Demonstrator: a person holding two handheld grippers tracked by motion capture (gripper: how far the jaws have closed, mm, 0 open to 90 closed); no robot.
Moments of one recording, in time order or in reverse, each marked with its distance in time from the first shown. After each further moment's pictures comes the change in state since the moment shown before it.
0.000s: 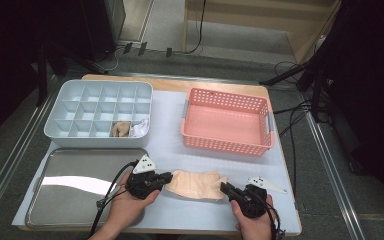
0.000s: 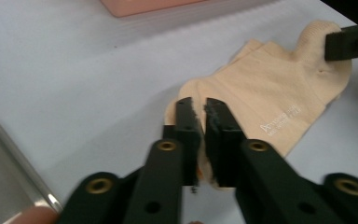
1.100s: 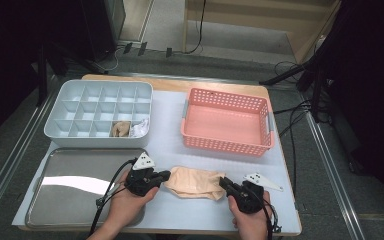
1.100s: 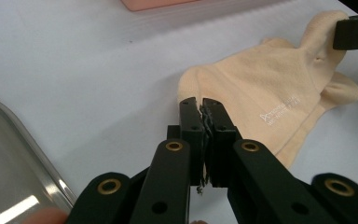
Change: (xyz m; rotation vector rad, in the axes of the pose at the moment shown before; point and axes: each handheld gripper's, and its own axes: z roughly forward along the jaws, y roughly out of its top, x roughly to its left) left arm 0.008 0.002 0.002 0.028 0.028 -0.040; right arm 0.004 0.006 0.009 -0.037 -0.037 -0.036
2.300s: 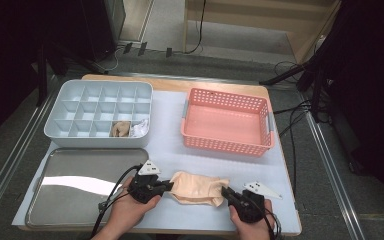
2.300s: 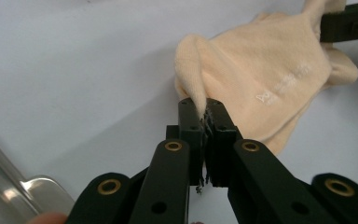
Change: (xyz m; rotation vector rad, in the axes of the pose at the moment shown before) left arm -0.012 -0.006 0.003 0.091 -0.035 0.006; right arm 0.001 -0.015 -0.008 0.062 -0.061 -0.030
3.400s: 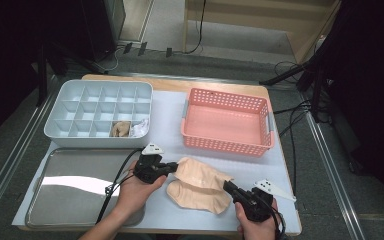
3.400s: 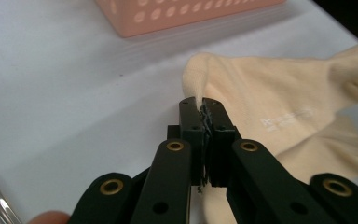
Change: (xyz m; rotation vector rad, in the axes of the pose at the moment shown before) left arm 0.011 0.037 0.002 -0.070 -0.031 -0.054; right arm 0.002 0.011 -0.023 -0.128 0.133 0.063
